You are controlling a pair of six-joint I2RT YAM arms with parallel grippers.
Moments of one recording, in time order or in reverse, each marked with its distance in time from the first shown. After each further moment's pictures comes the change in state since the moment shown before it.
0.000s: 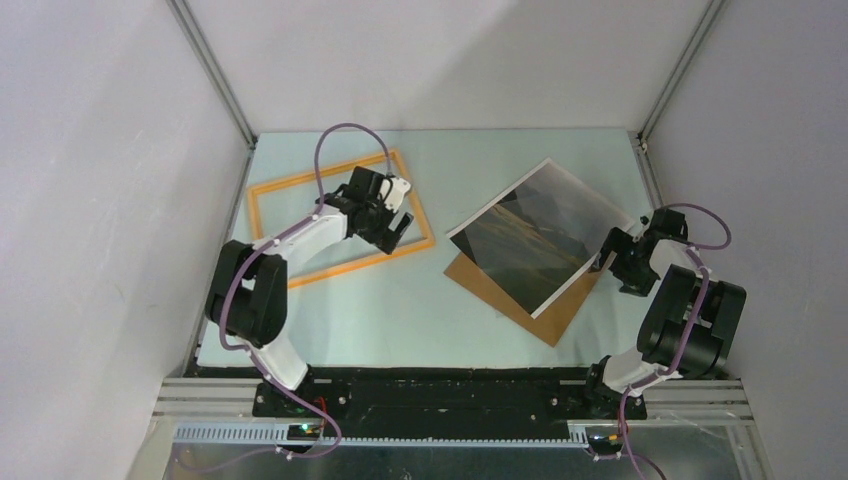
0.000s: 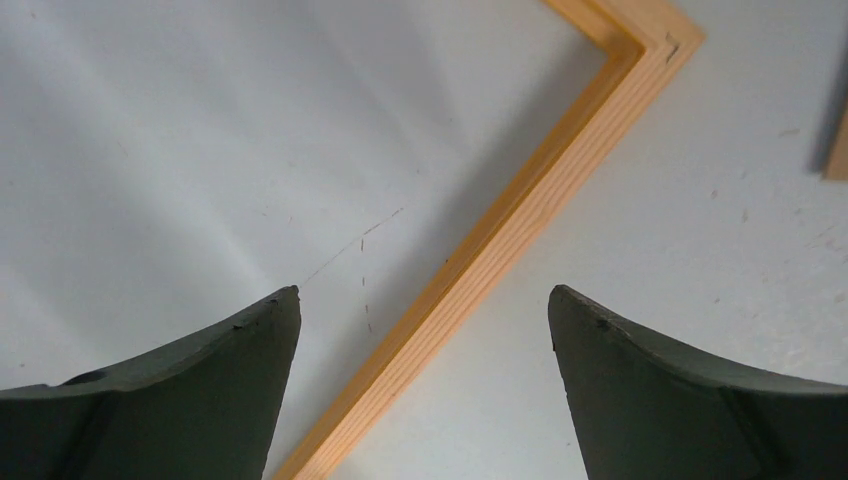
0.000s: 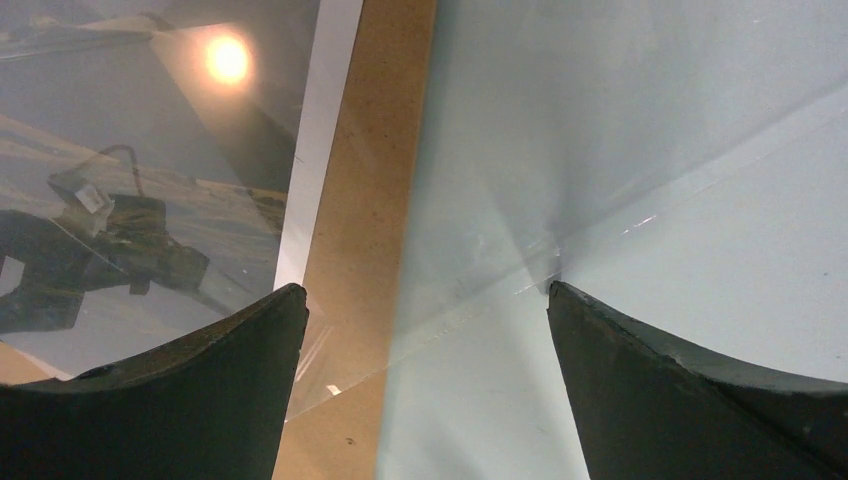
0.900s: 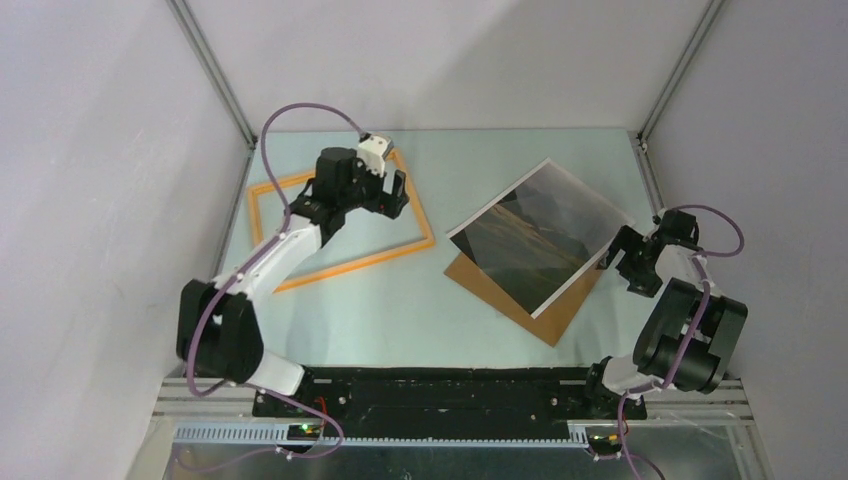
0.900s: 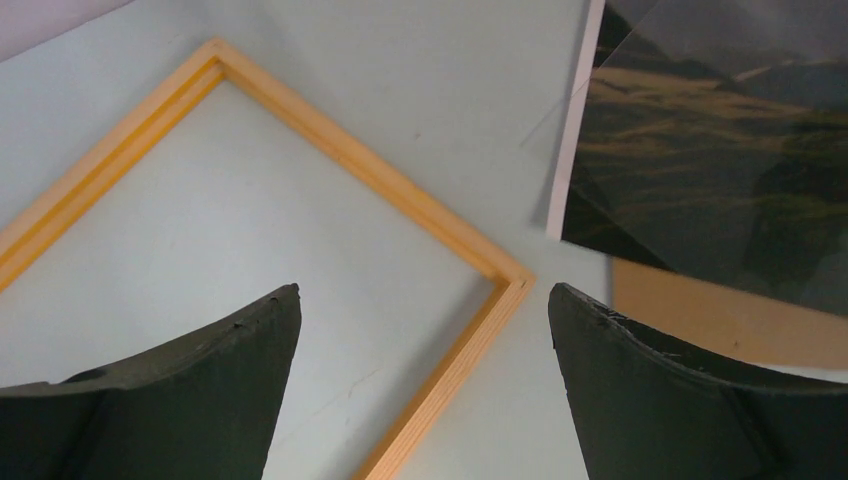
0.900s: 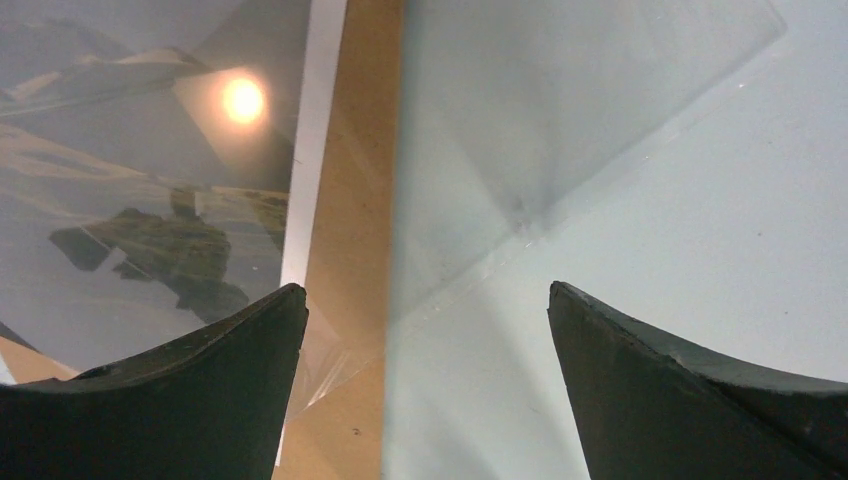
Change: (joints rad) left arm 0.048 -0.262 -0.080 0.317 0.161 -0.139; right arm -0.045 -0.097 -0.011 -0.008 0.000 0.035
